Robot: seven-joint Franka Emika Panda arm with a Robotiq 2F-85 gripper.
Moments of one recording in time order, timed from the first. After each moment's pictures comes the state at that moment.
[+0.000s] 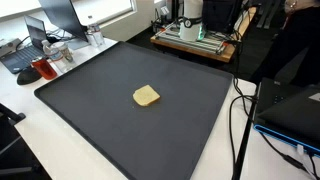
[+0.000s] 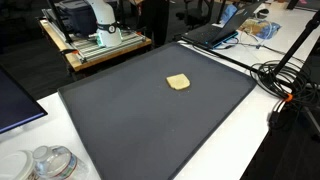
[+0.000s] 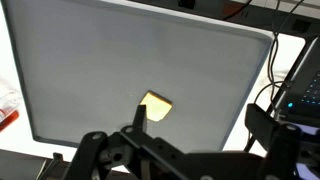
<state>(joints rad) 0.13 -0.93 0.18 -2.49 0.04 1.73 0.07</state>
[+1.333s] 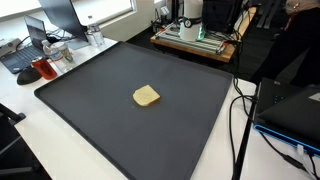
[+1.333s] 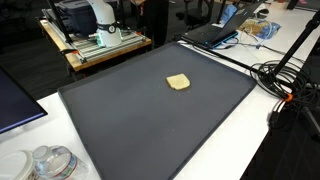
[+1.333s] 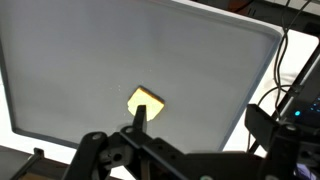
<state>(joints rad) 0.13 -0.72 0.28 -2.48 0.03 1.90 0.10</state>
